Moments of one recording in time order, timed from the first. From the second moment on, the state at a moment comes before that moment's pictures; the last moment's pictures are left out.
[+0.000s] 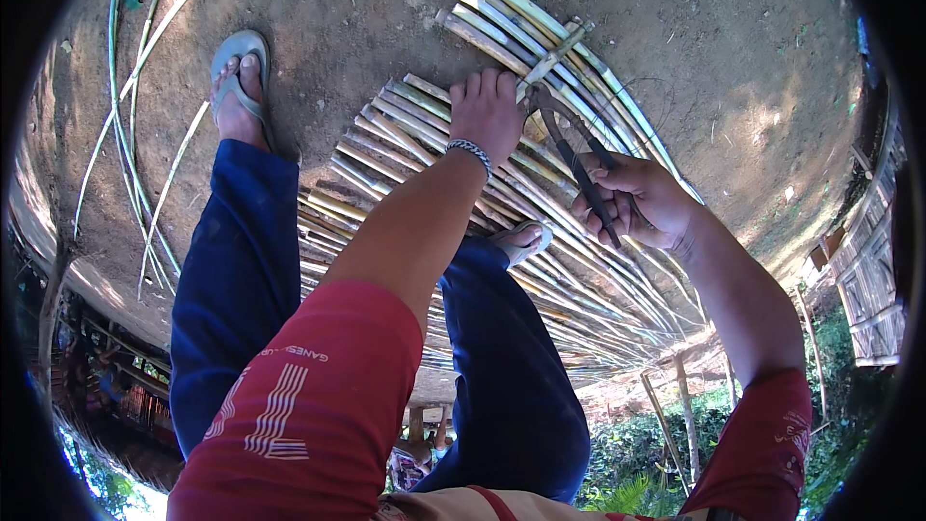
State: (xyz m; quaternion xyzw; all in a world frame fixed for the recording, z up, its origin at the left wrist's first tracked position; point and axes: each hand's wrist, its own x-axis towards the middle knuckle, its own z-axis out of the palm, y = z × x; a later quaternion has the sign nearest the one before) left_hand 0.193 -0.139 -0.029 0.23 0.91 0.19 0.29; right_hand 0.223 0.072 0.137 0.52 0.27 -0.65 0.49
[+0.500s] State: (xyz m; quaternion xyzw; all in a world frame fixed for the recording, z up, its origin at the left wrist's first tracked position) left_hand 0.198 -0.056 0.049 -0.60 0.13 0.72 0.34; right_hand 0.173 0.074 0.151 0.48 0.47 -0.47 0.57
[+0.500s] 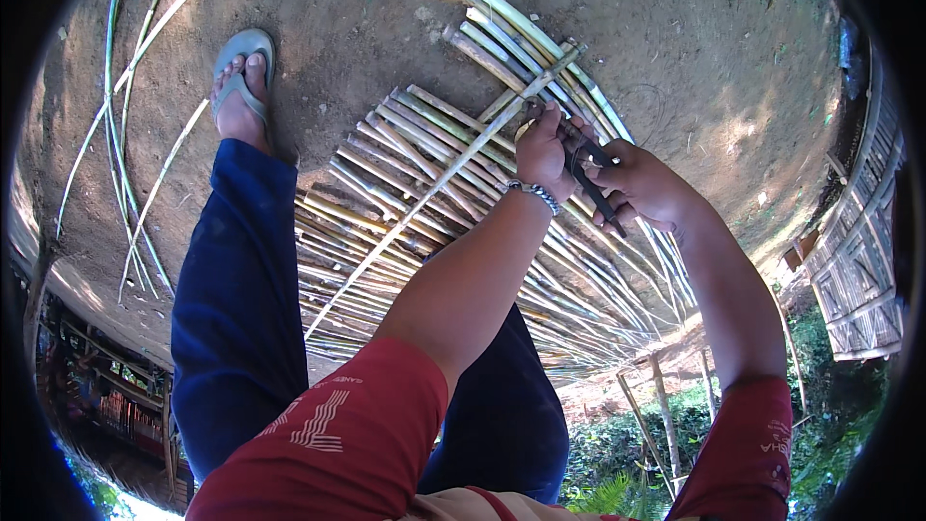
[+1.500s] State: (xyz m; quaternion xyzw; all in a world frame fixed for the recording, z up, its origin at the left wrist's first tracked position) left_hand 0.184 -0.020 0.012 -0.61 0.23 0.65 0.40; right_hand 0.145 0.115 0.121 0.00 0.86 0.00 0.51
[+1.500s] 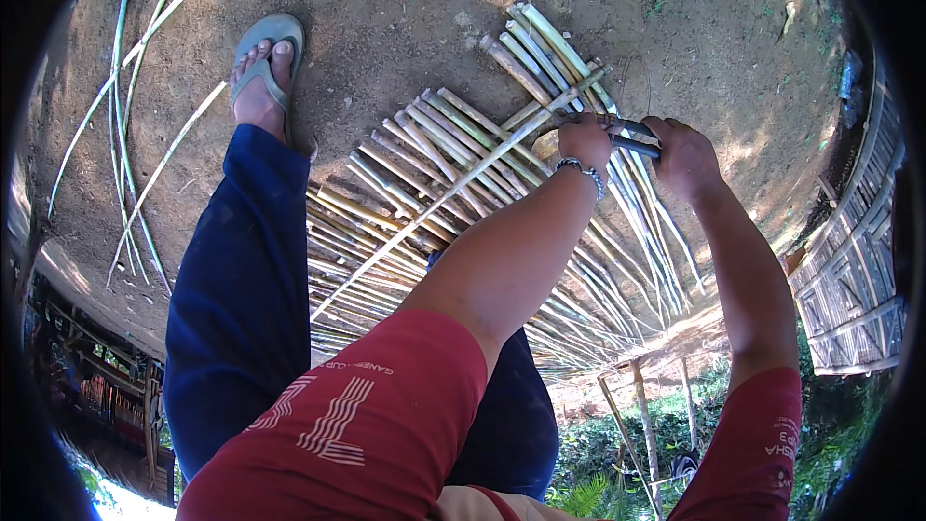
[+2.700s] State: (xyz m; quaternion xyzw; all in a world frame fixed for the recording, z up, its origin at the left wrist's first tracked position) left_hand 0.170 -0.004 0.005 -0.61 0.37 0.51 0.48; right_hand 0.144 0.094 0.132 0.01 0.82 0.07 0.56
